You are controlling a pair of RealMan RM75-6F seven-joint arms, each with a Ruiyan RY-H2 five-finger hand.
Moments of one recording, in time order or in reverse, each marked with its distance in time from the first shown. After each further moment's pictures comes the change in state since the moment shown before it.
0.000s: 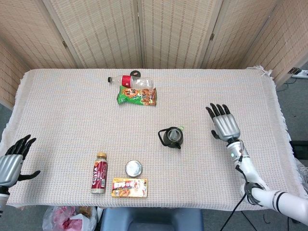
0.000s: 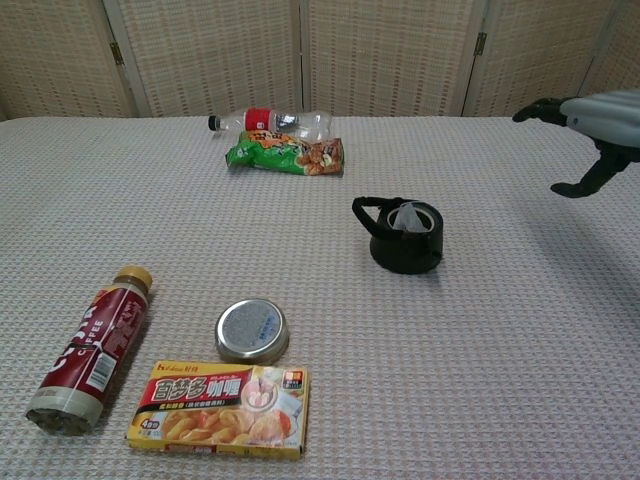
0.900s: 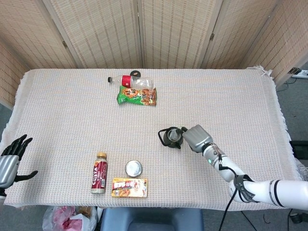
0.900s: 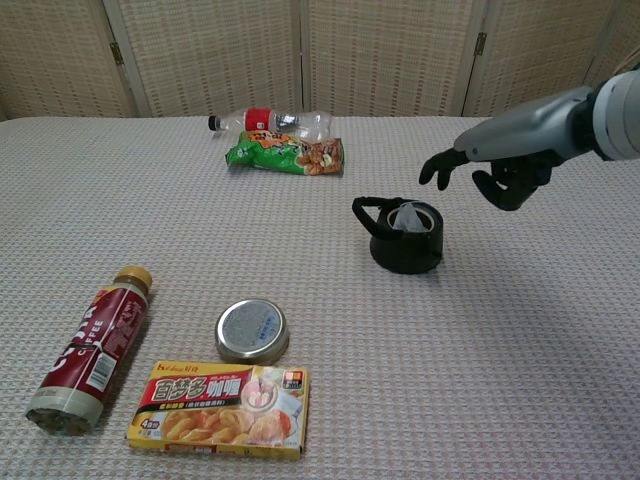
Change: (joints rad) left arm 0.014 0.013 -0.002 -0.002 0.001 0.025 -0.024; right arm 0.421 0.218 -0.151 -0.443 0.531 -0.223 -0.395
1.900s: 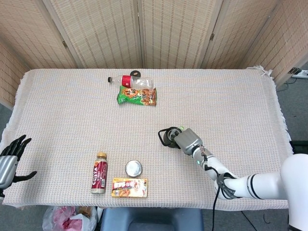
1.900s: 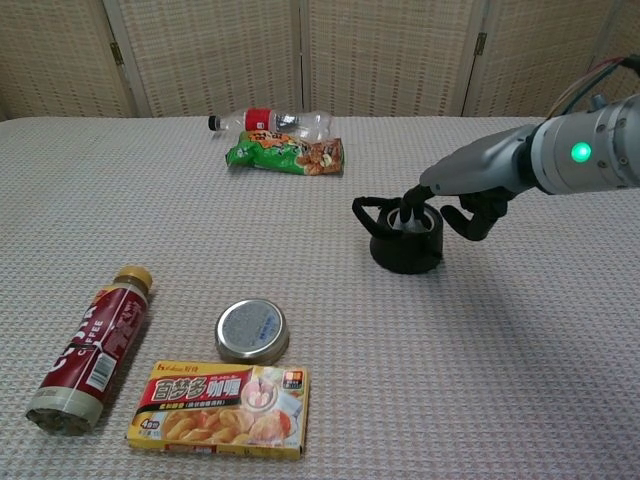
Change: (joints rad) left arm 0.003 0.008 0.005 0.009 0.014 0.003 -0.030; right arm 0.154 -0.137 -0.131 0.096 0.069 0.050 0.046
